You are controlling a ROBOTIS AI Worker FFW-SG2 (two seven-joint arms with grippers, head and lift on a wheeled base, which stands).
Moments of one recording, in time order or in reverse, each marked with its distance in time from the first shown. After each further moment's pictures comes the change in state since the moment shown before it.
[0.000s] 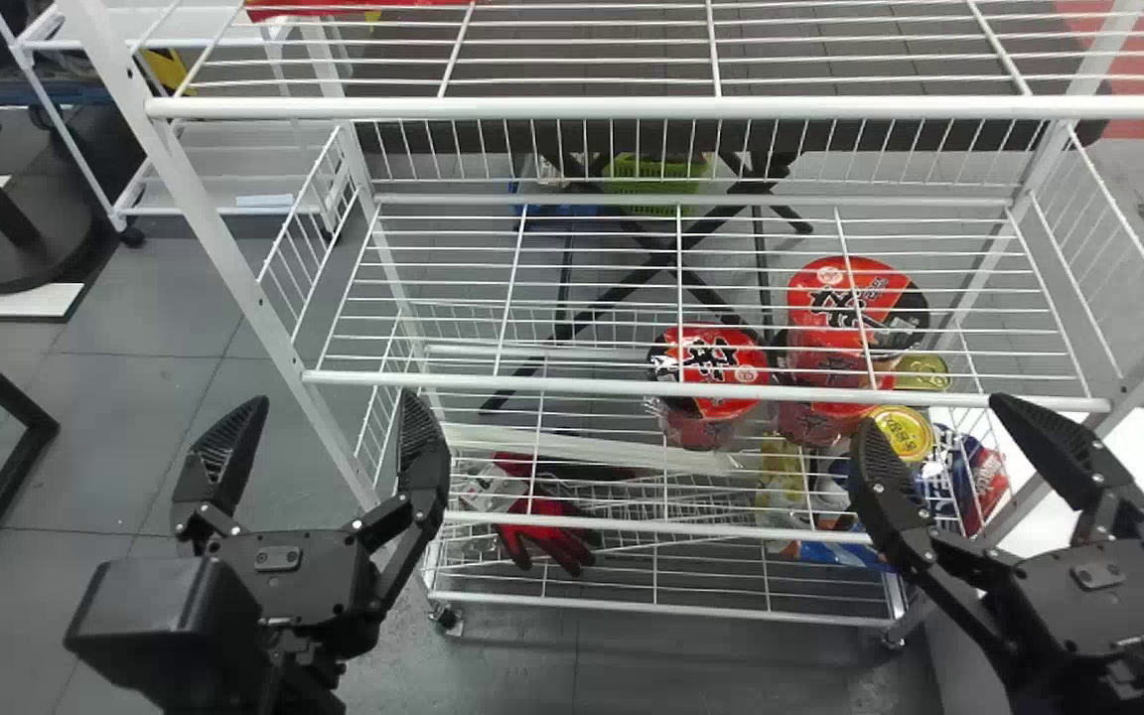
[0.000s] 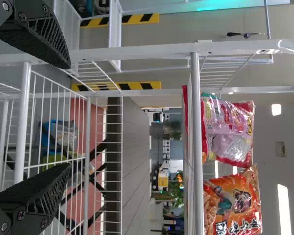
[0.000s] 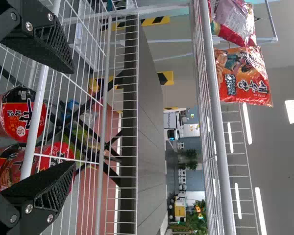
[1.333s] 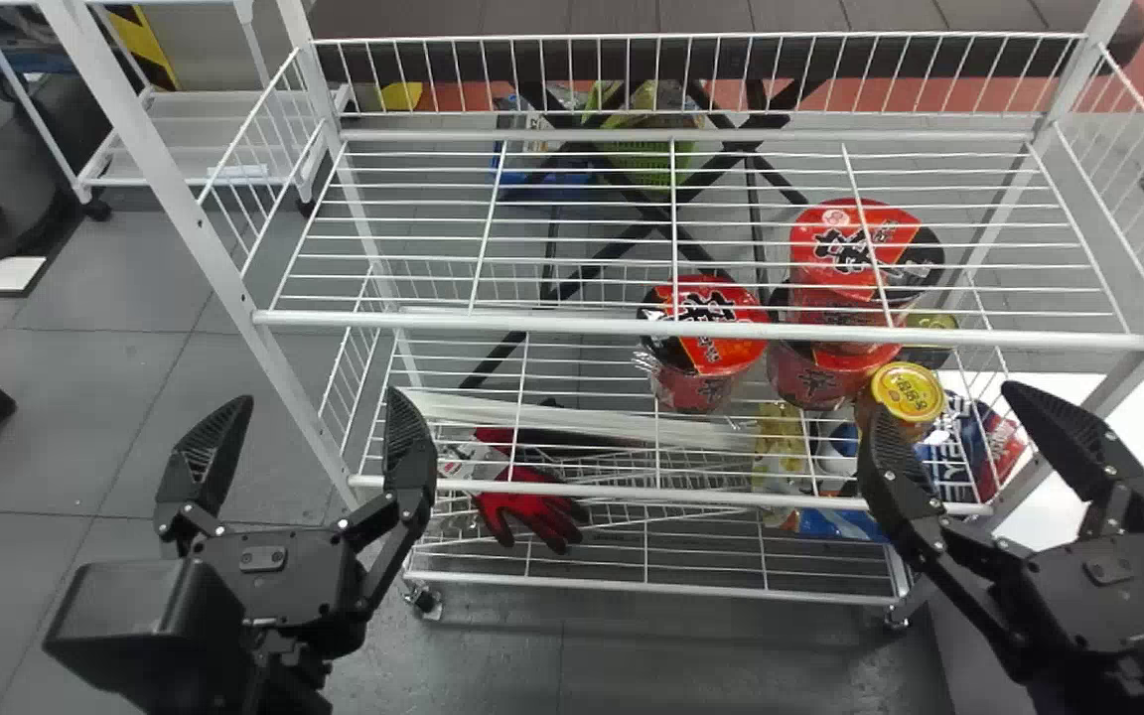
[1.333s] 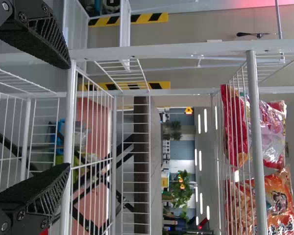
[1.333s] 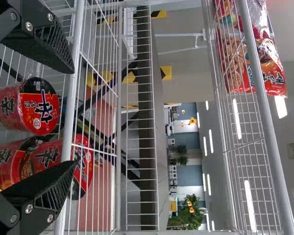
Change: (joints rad) left arm -0.002 0.000 0.000 0.005 0.002 -0.009 0.001; right arm 0.006 0.000 -0.018 0.012 -0.019 -0.061 -0.004
